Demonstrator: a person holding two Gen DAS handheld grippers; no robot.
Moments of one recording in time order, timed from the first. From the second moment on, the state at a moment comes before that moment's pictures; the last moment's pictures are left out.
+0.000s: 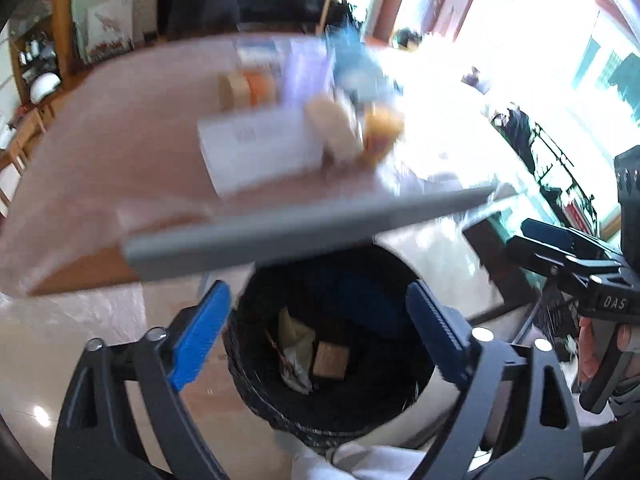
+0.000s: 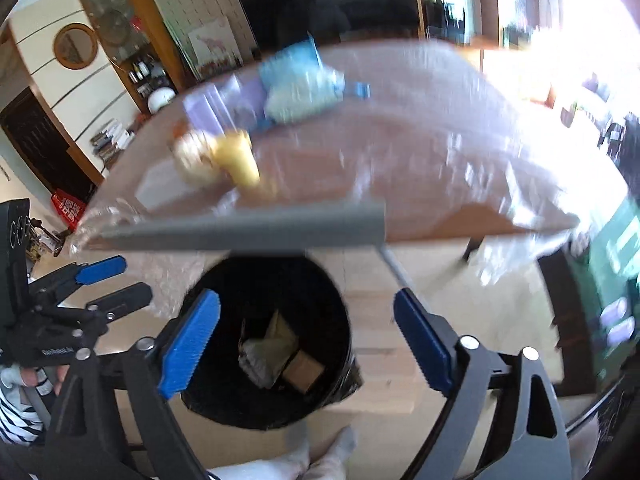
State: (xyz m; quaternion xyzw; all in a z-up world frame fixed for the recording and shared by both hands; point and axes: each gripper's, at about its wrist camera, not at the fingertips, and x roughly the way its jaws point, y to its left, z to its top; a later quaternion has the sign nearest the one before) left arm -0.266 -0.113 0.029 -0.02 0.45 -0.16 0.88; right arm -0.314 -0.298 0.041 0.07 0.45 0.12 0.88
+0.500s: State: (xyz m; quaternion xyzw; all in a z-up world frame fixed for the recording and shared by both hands) left arm -0.207 -0.109 0.036 0.02 0.43 -0.12 0.89; right arm -0.248 -0.244 0.068 0.04 0.41 0.16 0.90
